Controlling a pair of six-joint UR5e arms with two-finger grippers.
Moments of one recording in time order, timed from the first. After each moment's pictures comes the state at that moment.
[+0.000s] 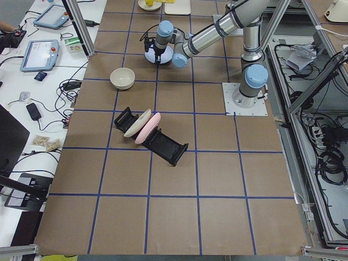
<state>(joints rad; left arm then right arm) -1.63 -1.86 -2.01 -0.59 1.31 -0.15 1.43 -1.46 1.66 -1.64 -1.47 -0.07</state>
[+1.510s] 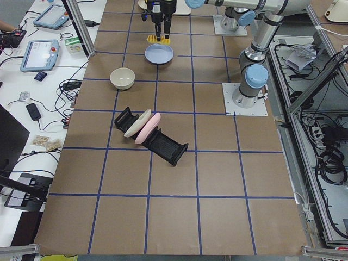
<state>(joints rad) -1.61 -1.54 -1.54 -1.60 1.60 0.02 1.89 -1.13 1.61 -2.08 -1.37 0.31</state>
